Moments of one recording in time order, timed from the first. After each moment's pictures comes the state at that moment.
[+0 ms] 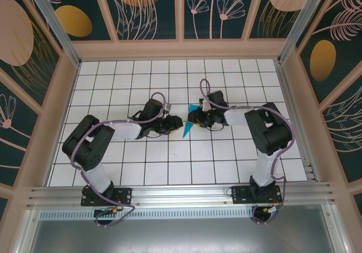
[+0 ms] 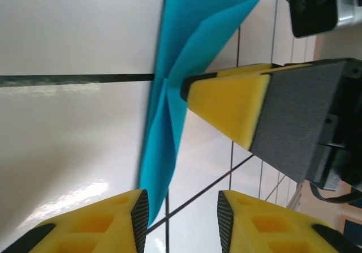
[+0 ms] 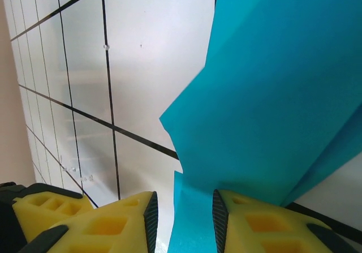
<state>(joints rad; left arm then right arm) -0.59 1.74 0.78 0.22 0.54 -0.97 0.46 1.87 0.91 0.05 -0.61 0.70</state>
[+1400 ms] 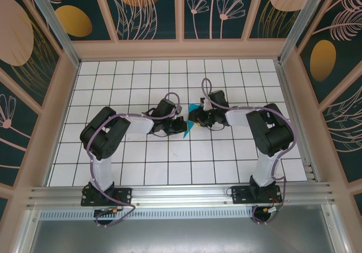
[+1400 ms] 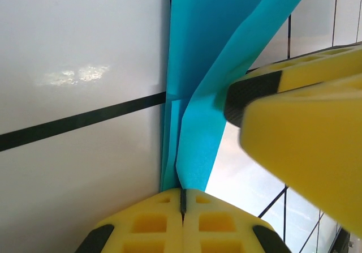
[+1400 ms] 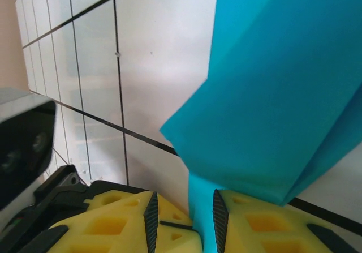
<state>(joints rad) -0.66 1.94 0.96 0.09 0.47 -0.80 0.45 1.84 0.90 0.07 -0.62 0.73</state>
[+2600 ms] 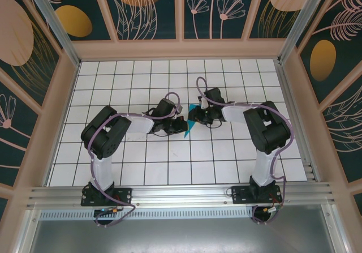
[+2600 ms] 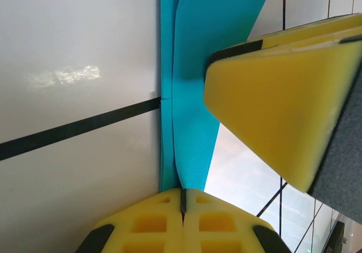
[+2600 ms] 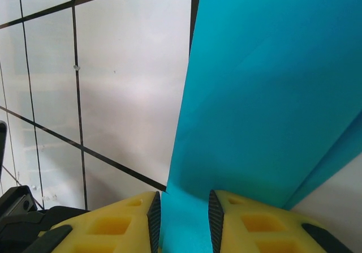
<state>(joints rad) -0.65 1.95 0.96 0.11 0.50 -0.80 0.48 1.89 1.01 -0.09 -0.48 0.60</state>
